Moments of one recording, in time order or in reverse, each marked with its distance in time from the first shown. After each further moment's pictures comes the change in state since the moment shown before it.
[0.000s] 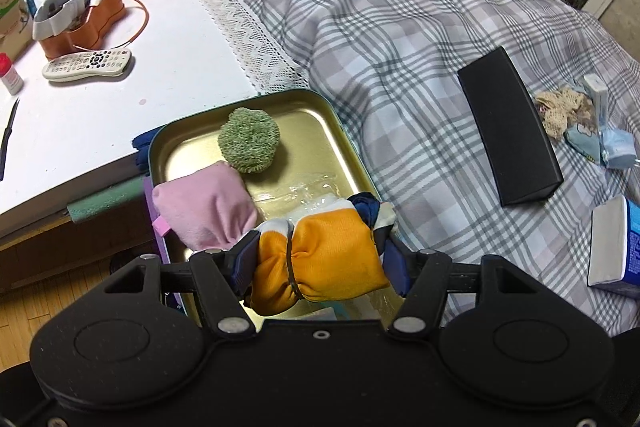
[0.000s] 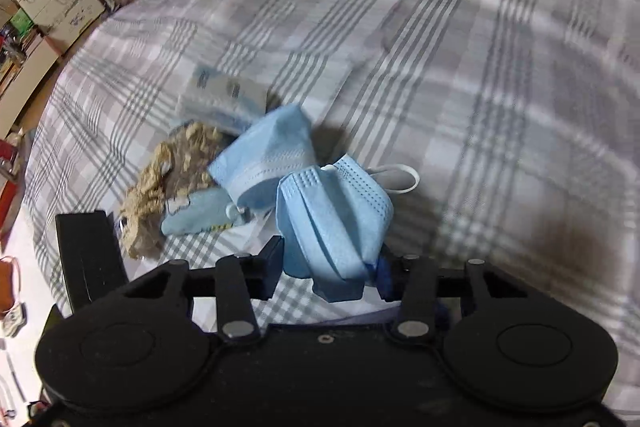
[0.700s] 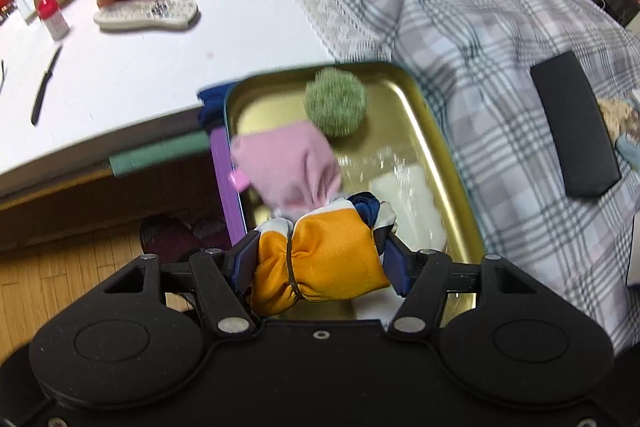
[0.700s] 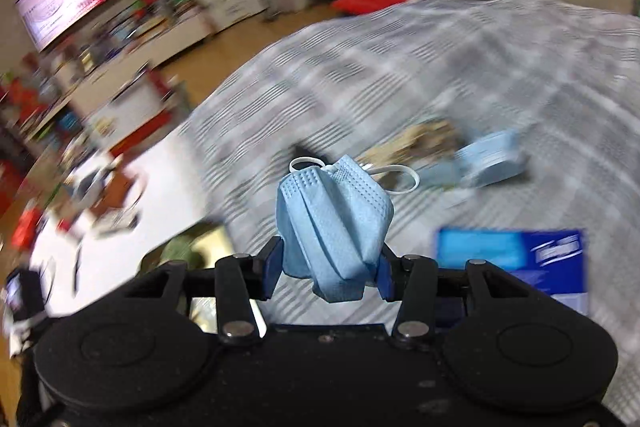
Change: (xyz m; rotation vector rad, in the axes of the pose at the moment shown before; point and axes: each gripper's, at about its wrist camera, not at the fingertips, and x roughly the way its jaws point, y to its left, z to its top) left arm 0.010 0.056 -0.025 -0.100 0.052 0.062; right arm -0.144 0.121 -0.129 -0.359 -0.124 0.329
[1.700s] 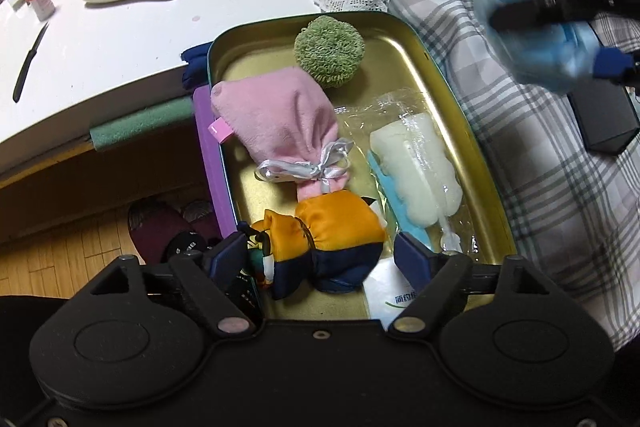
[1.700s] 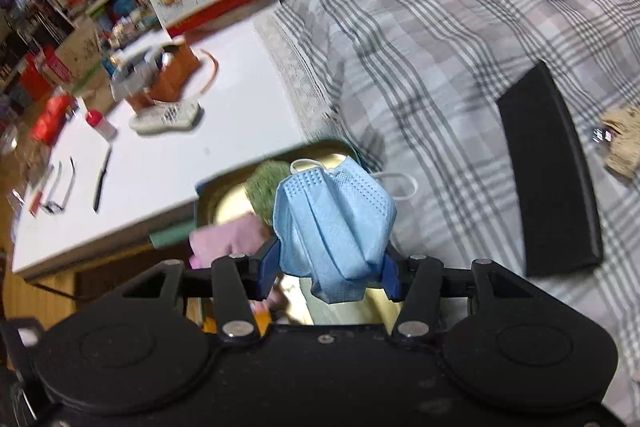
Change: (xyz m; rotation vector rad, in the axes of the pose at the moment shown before) left arm 0.029 0.000 -0.028 0.026 0.008 -0.004; right arm 0.176 0.159 -0.016 -0.185 0.234 0.141
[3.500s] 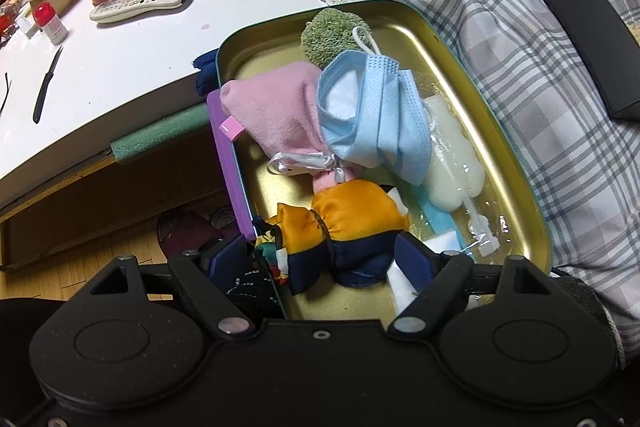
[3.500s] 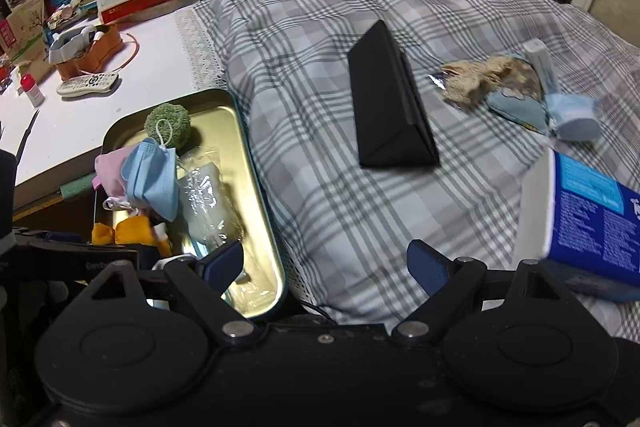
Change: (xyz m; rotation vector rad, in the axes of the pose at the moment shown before) left arm 0.003 -0.012 -0.010 0.085 -0.017 0.110; right arm -0.071 -0.042 -0.108 -0.041 -0.070 -0.325
